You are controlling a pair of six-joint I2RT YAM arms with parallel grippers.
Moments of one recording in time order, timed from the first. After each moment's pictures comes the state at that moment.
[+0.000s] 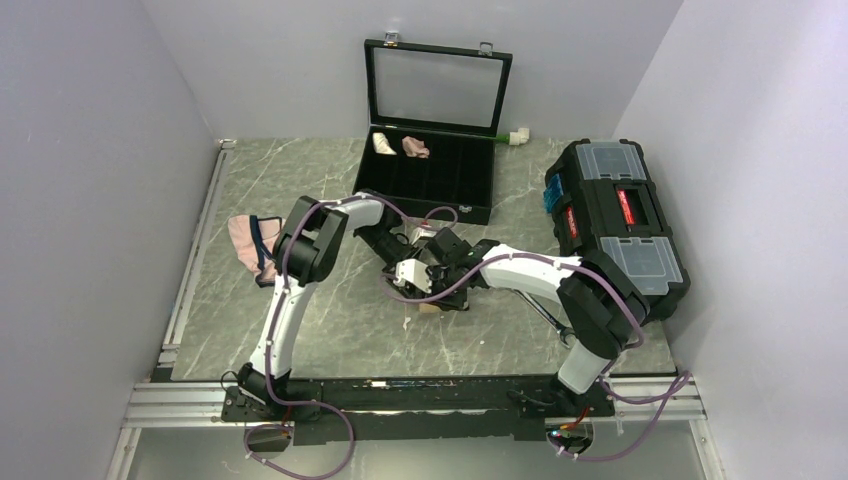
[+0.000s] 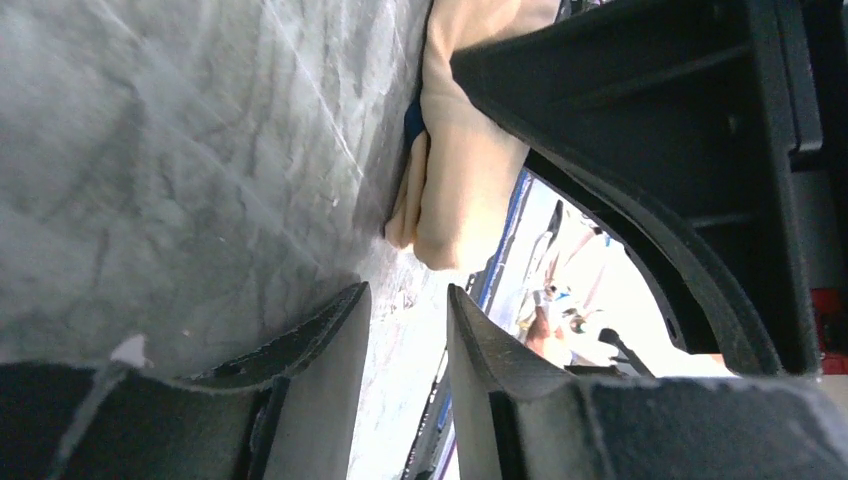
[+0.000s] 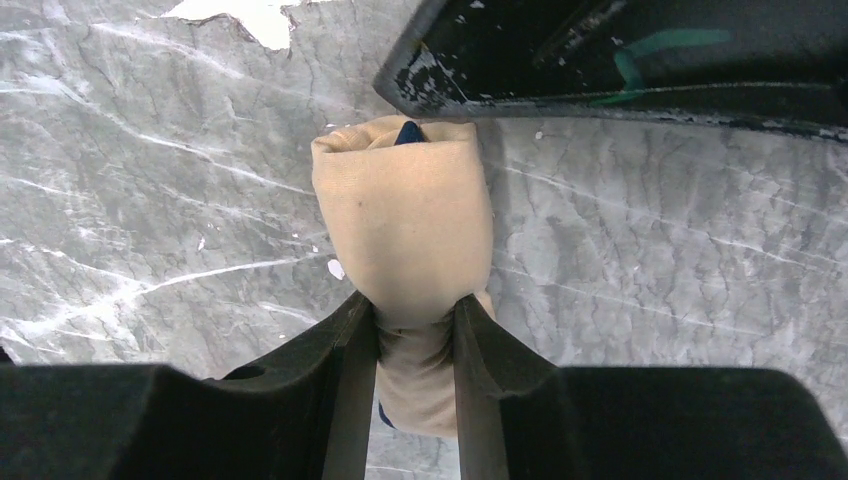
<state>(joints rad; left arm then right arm) -0.50 2.42 1.72 -1.22 1.08 0.47 0.81 1.67 0.98 -0.52 -0.23 -0.65</state>
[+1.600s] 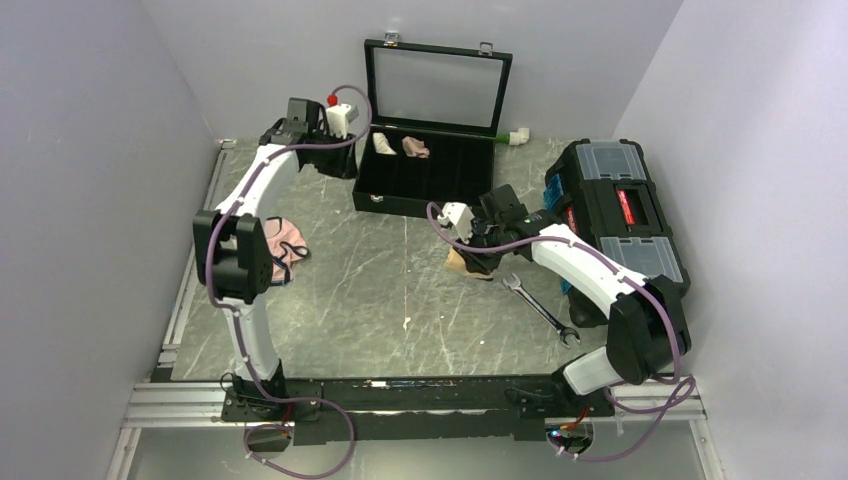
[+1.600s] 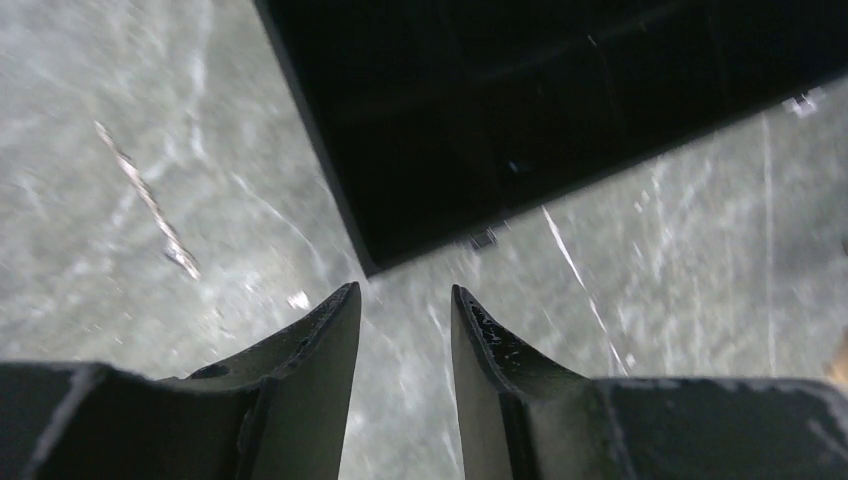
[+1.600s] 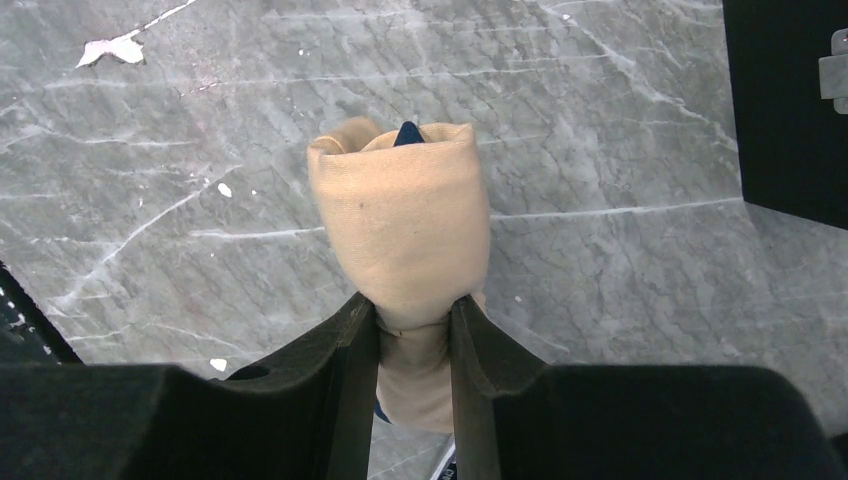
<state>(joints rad) -0.16 1.96 1.77 -0.65 0.42 0.12 0.50 1.46 1.06 -0.63 -0.33 -0.54</state>
